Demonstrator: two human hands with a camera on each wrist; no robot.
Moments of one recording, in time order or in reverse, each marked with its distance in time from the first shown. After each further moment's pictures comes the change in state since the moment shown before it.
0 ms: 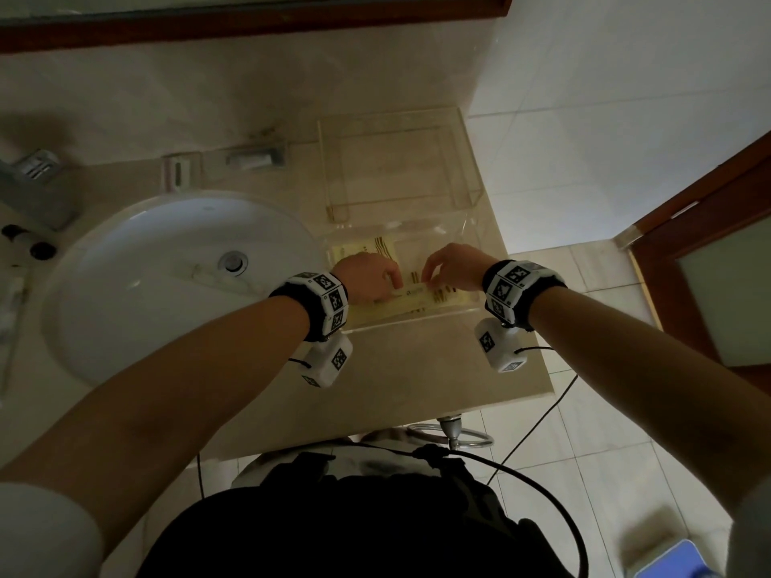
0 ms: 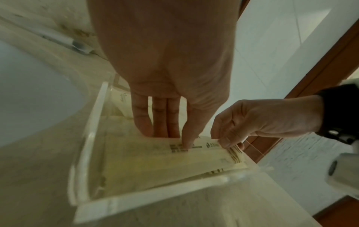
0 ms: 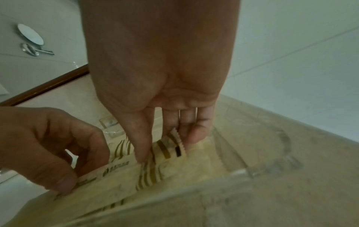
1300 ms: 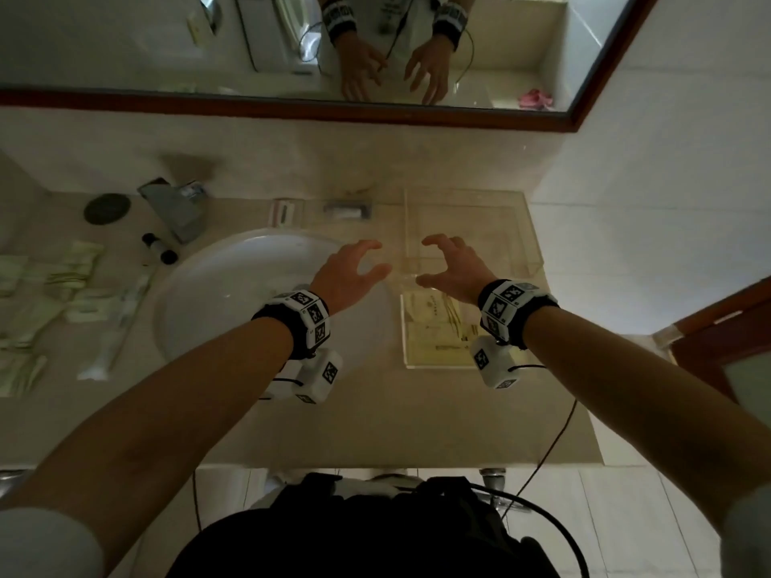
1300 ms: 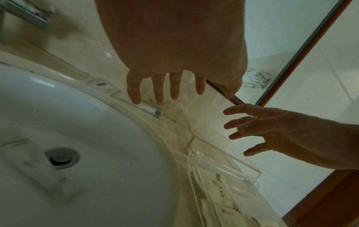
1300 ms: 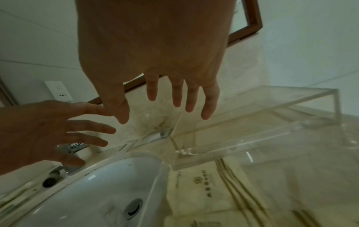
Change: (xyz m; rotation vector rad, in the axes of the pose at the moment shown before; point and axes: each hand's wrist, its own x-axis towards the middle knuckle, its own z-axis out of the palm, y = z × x) left_hand -0.079 -0.107 -0.050 -0.355 0.628 -0.064; right_hand 0.008 -0.129 -0.016 0.060 0.334 -0.184
